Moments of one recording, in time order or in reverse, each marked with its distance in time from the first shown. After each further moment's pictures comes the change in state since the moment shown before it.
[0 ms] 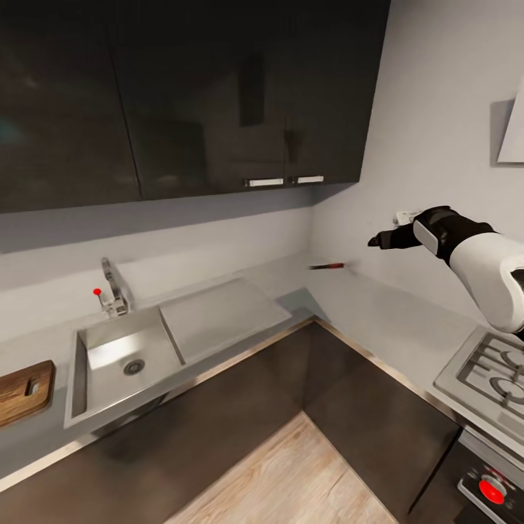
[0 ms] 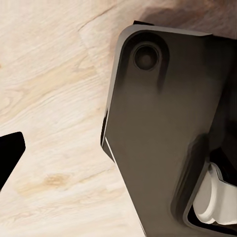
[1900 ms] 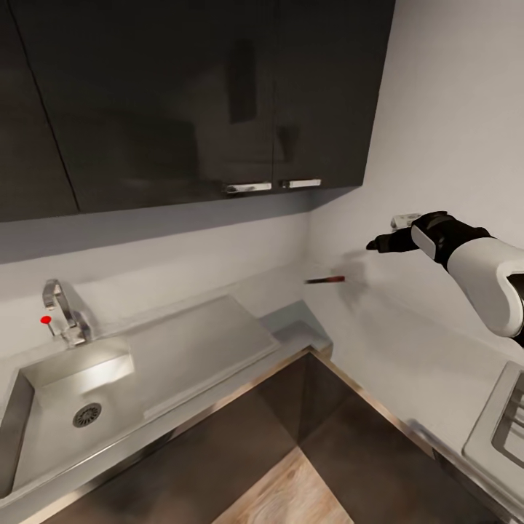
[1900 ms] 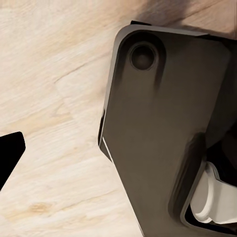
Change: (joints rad) left arm 0.000 -0.005 0.000 0.000 0.000 -0.001 -0.001; right arm 0.020 0.002 0.000 0.000 0.000 -0.021 0.003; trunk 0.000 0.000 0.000
